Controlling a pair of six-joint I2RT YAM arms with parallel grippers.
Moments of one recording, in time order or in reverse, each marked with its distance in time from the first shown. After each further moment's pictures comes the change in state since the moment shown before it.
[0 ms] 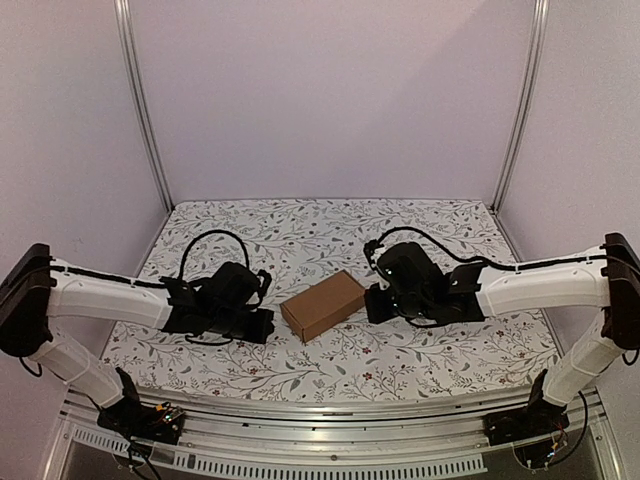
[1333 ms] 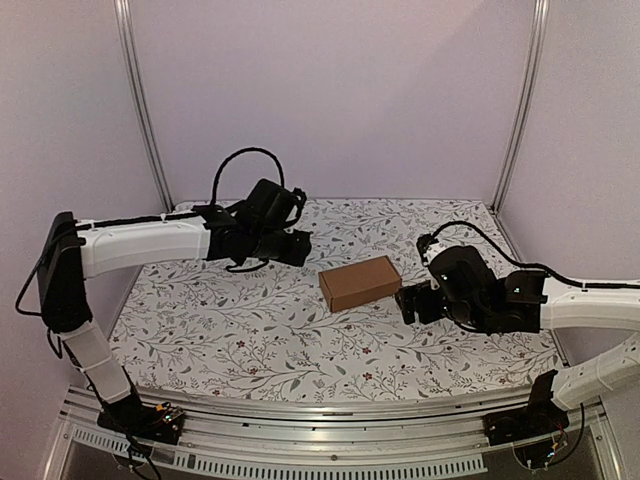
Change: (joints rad) left arm 0.077 0.331 0.645 -0.166 -0.172 0.264; right arm -0.025 -0.369 -0.191 -0.176 0.203 -0.025
